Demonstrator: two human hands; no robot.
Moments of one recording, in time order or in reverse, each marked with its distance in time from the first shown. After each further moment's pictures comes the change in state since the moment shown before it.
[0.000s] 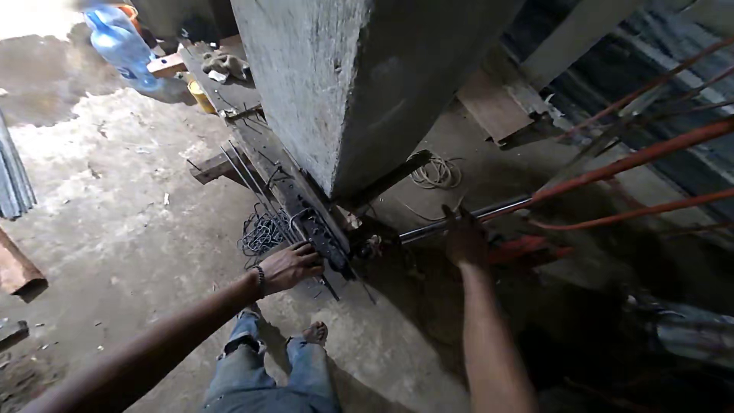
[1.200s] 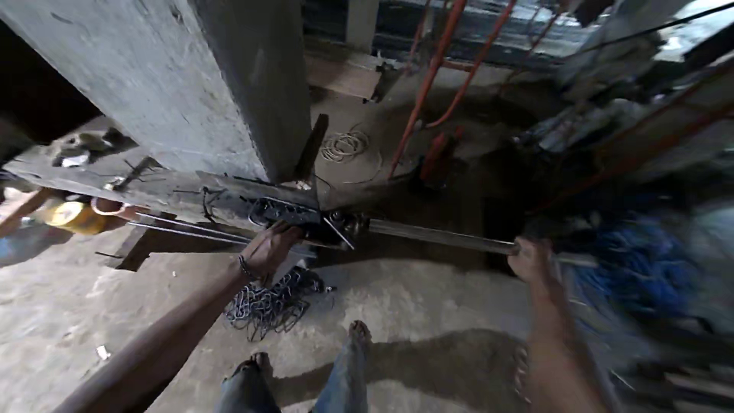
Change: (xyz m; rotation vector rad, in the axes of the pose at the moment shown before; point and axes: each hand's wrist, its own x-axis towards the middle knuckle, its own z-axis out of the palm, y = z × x) left_hand 0.008 -0.040 -0.005 -0.093 -0.023 0.172; right_hand -0.383 0.109 0.153 0.146 0.268 0.835
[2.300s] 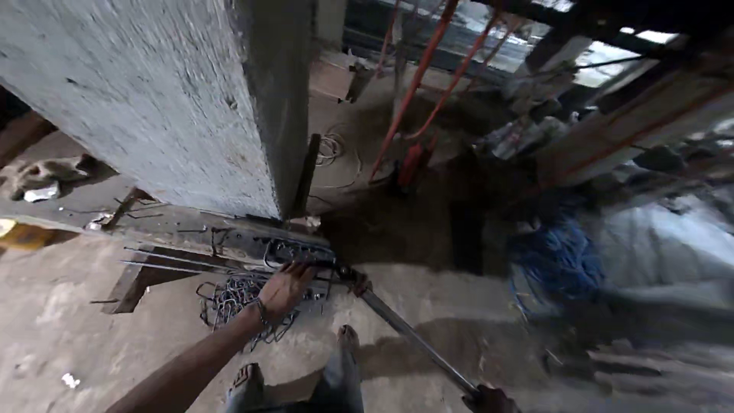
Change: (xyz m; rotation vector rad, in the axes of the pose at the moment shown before) left_hand -0.001 -0.005 -0.015 -0.025 -0.095 0.030; right_hand -0.272 -0.058 -0.007 -0.191 -0.608 0.444
